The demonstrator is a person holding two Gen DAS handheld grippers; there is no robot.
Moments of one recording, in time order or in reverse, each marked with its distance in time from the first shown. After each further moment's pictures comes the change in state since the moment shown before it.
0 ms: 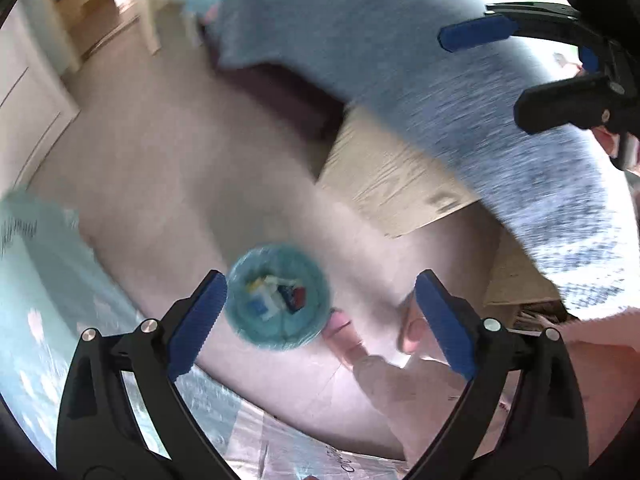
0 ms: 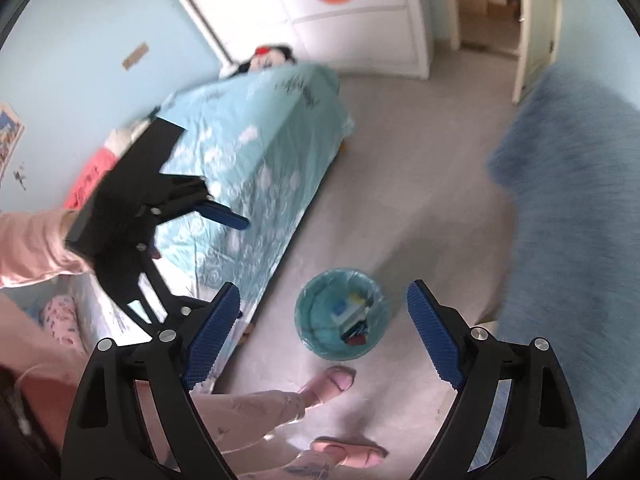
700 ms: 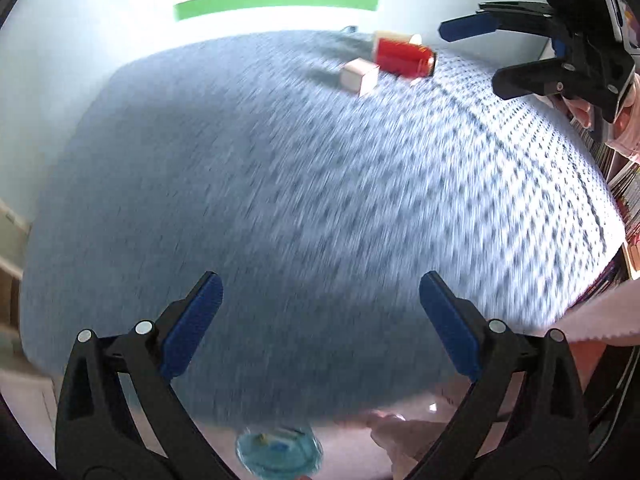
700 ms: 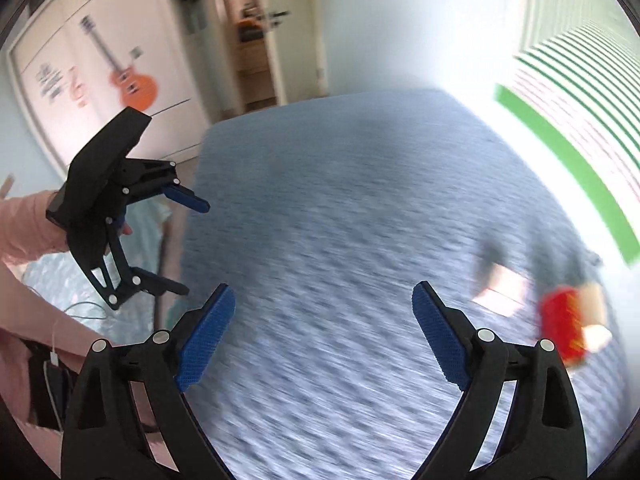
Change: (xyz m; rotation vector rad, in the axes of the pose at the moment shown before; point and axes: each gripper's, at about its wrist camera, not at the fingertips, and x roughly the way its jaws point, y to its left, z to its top) left arm 0.012 -0.337 0.216 0.708 -0.081 -0.184; right arm -0.335 -0.123 -0.261 0.436 -0.249 -0.563
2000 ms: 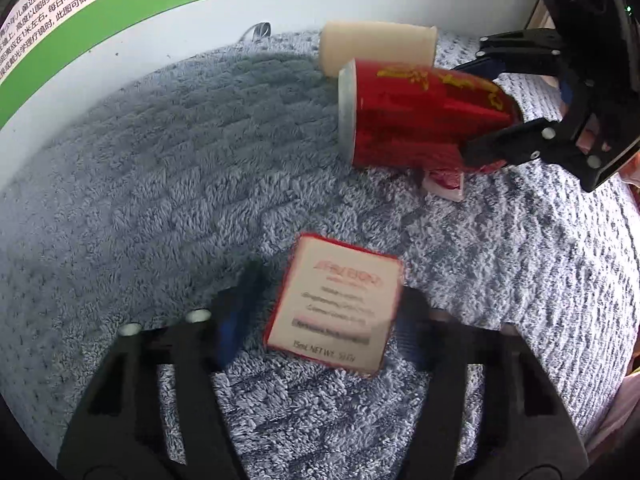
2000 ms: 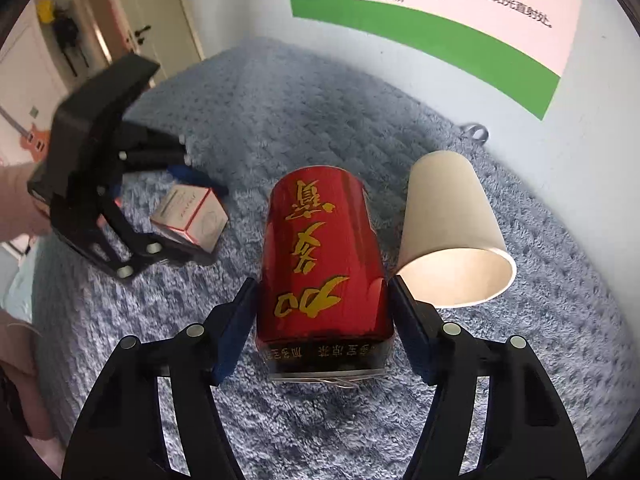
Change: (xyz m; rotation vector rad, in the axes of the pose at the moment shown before) left arm 0.242 -0.043 0.238 0.258 0.065 -0.149; right arm 0.065 -0.249 -0.079 0.265 0.058 -0.152
